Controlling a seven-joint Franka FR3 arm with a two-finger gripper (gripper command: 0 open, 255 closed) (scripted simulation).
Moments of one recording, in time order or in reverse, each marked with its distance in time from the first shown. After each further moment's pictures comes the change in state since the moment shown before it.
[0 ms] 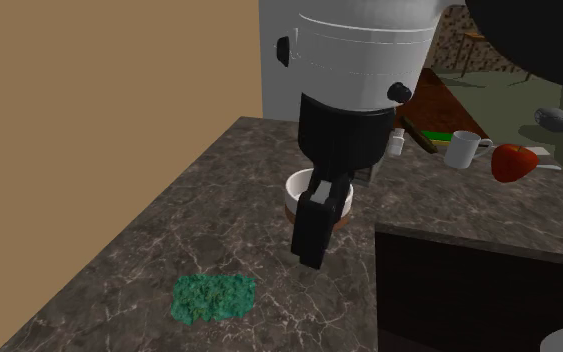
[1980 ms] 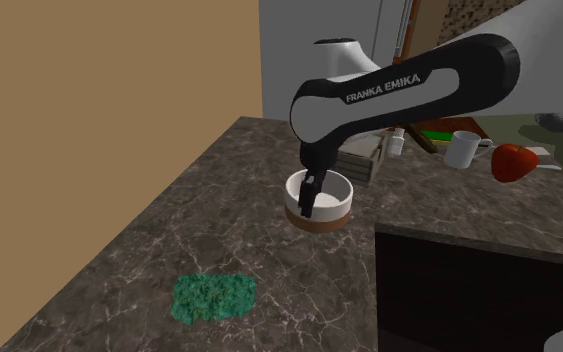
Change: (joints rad) arm -0.042 0.563 -0.526 0.046 0.006 0.529 -0.567
